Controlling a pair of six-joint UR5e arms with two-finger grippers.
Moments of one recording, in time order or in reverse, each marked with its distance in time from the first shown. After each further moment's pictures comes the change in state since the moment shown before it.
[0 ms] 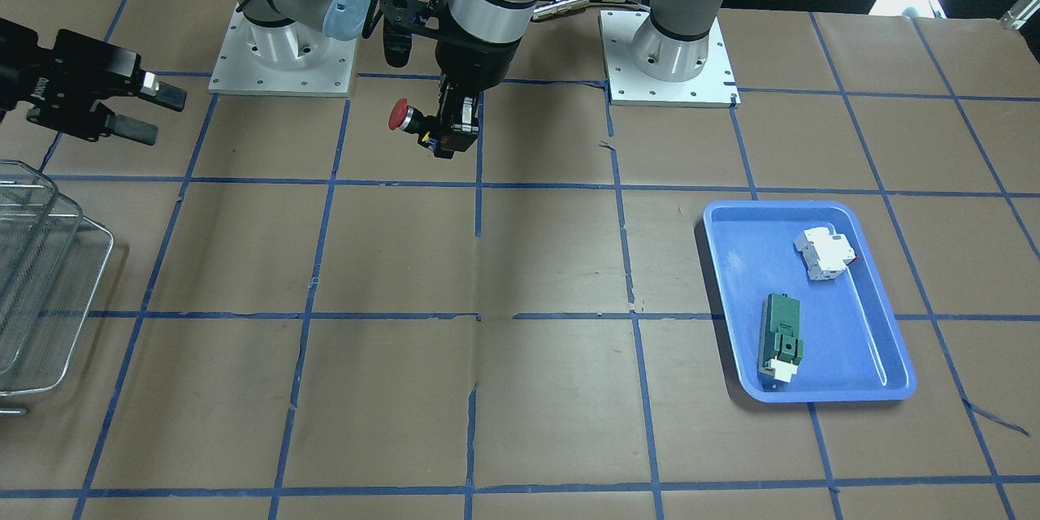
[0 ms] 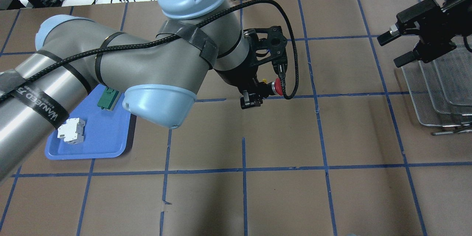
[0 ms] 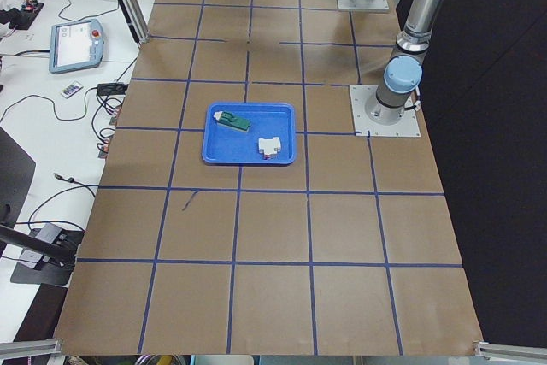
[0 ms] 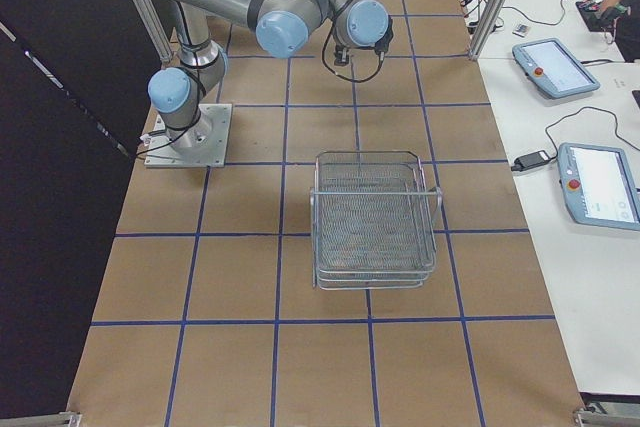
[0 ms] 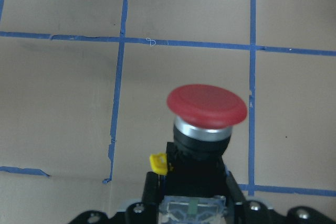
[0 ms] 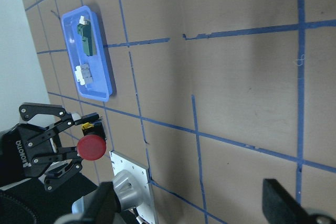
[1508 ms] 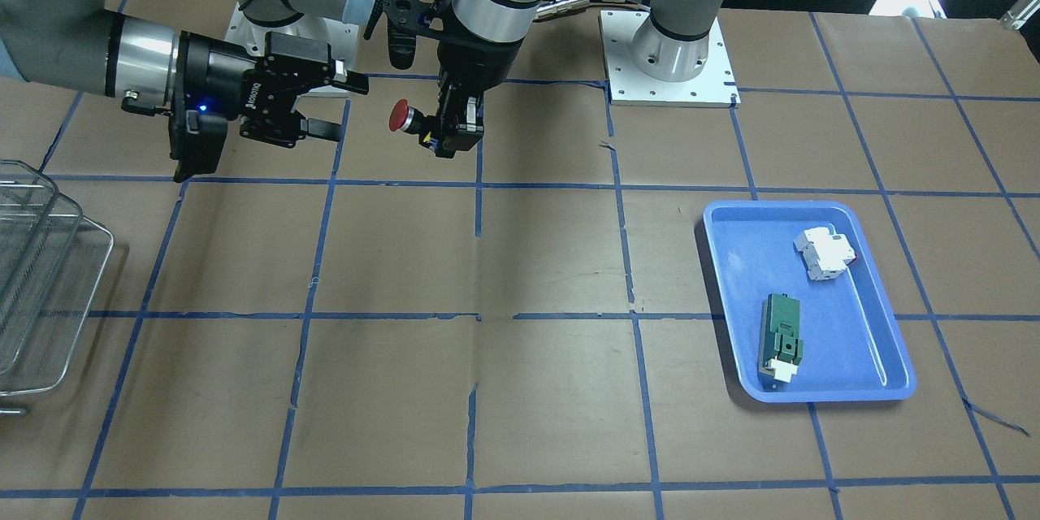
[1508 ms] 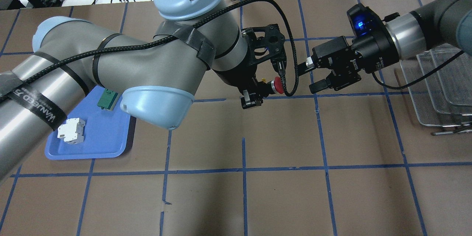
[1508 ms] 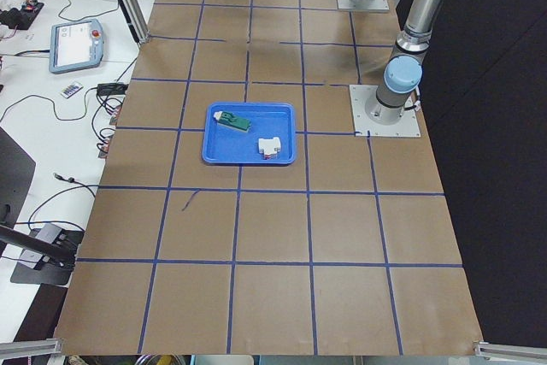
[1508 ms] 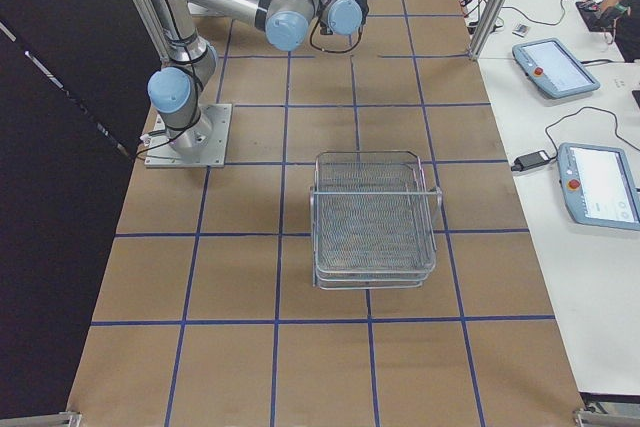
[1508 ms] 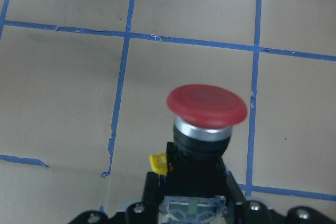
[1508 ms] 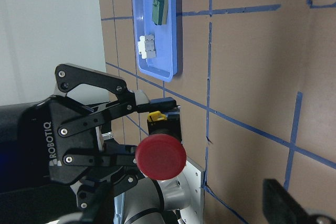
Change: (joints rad) left arm 0.002 0.001 -0.005 0.011 -0.010 -0.051; right arm 0.250 -0.083 0.265 -0.149 0.269 -0.010
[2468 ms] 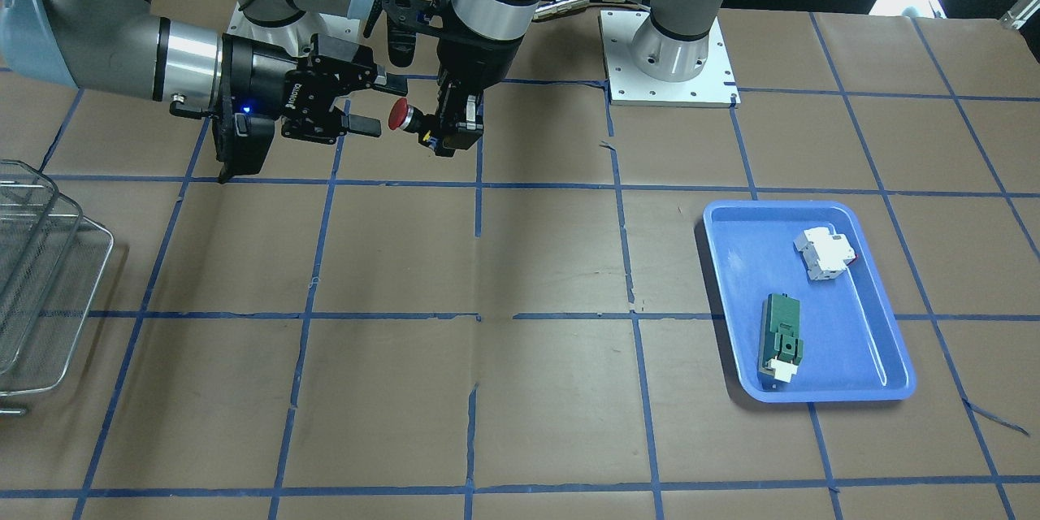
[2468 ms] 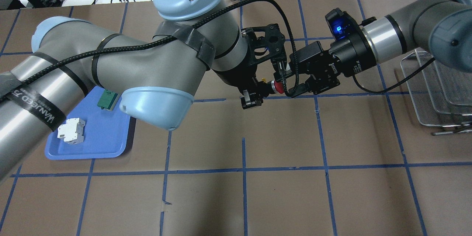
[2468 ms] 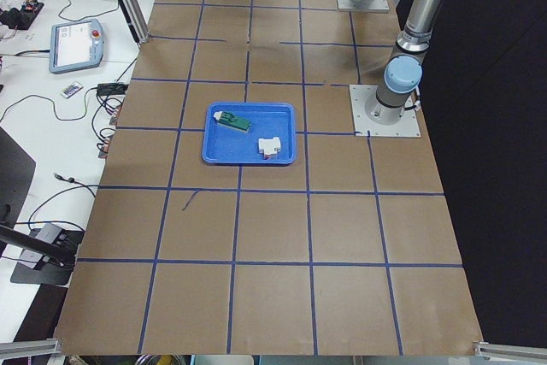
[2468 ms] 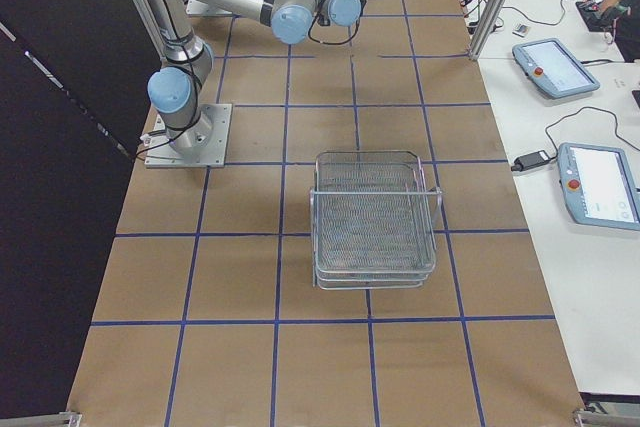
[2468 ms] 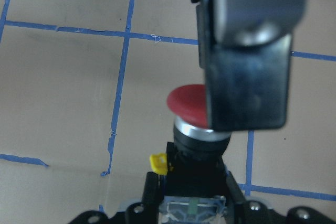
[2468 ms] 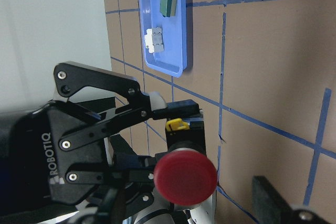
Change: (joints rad) left arm -0.001 0.003 0.001 0.002 0.000 -0.002; right arm 0.062 0.005 0.022 -0.054 0.046 0.061
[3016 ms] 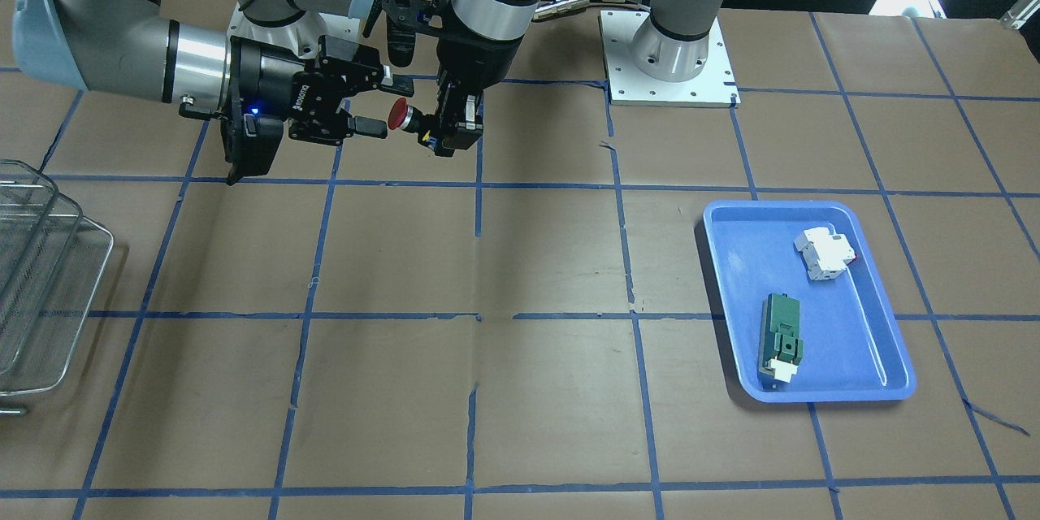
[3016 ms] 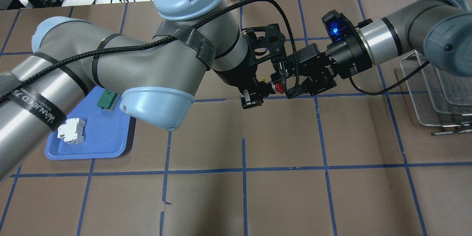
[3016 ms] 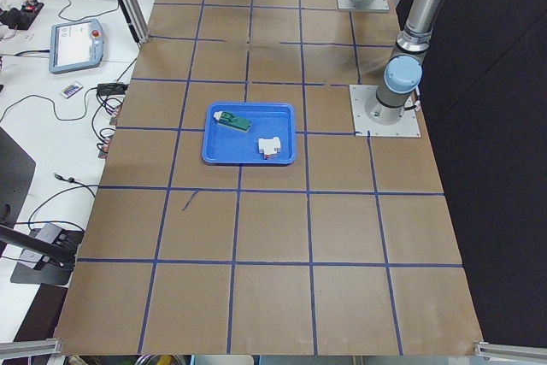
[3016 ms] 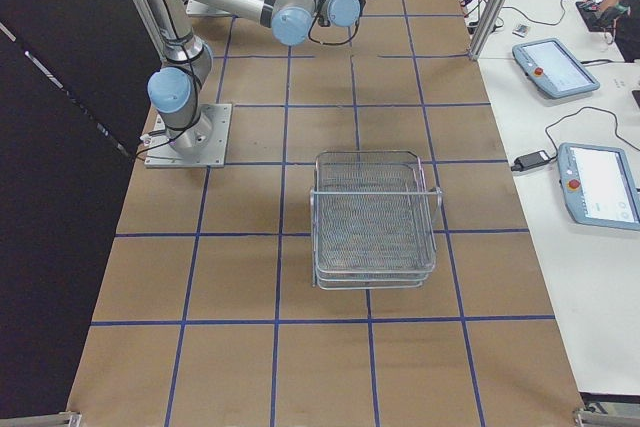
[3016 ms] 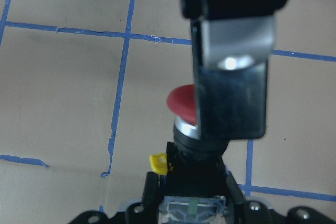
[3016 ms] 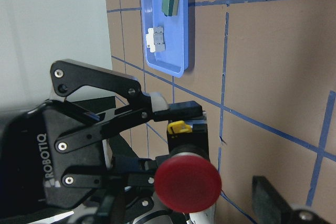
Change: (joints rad) left arm 0.000 0.000 -0.001 0.001 -0.001 0.000; right arm 0.017 -0.001 0.011 -0.023 0.009 0.001
